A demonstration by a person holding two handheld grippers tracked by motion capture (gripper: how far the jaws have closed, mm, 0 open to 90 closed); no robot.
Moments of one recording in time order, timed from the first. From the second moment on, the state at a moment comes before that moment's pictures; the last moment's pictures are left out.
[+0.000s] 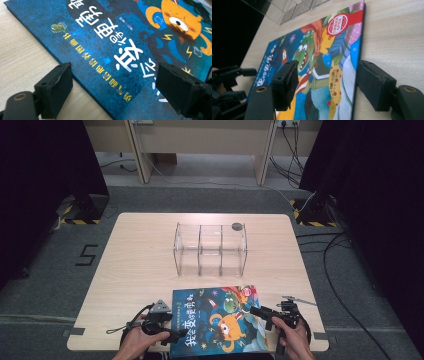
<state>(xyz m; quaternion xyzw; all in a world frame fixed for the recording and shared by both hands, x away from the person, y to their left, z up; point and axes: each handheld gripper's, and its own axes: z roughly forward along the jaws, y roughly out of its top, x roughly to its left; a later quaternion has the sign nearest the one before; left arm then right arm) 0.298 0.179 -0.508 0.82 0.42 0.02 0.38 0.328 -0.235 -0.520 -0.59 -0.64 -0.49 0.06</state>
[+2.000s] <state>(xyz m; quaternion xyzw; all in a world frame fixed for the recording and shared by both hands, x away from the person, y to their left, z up) 0.321 0.193 -0.514 0.78 0.44 -0.03 0.44 0.312 -0.234 -0.485 -0.39 -0.72 -0.56 -0.07</state>
